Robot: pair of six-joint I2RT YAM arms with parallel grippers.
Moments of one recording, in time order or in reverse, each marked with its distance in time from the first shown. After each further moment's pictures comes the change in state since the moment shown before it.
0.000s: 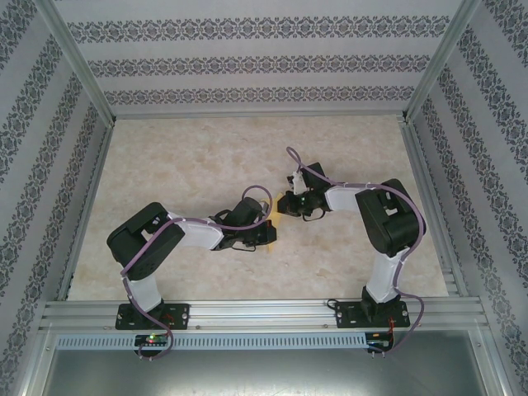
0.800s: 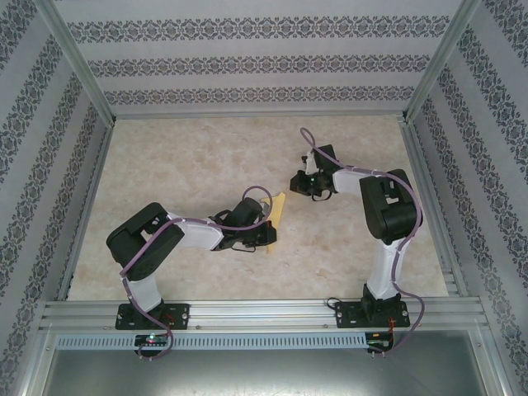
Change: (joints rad) left arm -0.004 -0.005 -0.001 -0.010 0.009 0.003; right arm -0.132 0.089 0.185 -0.058 0.117 -0.049
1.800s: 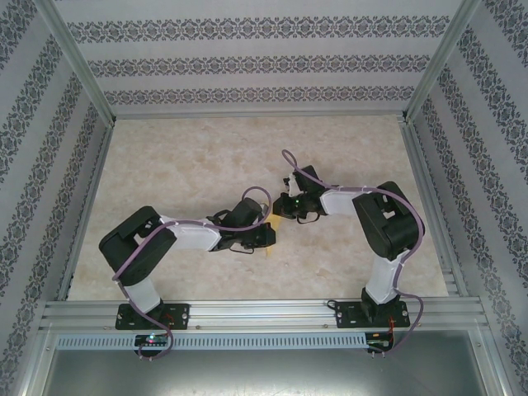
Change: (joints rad) left arm -0.011 -0.071 0.000 -0.087 0.001 0.014; right arm 0.206 -0.112 -0.204 0.081 -0.041 0.156
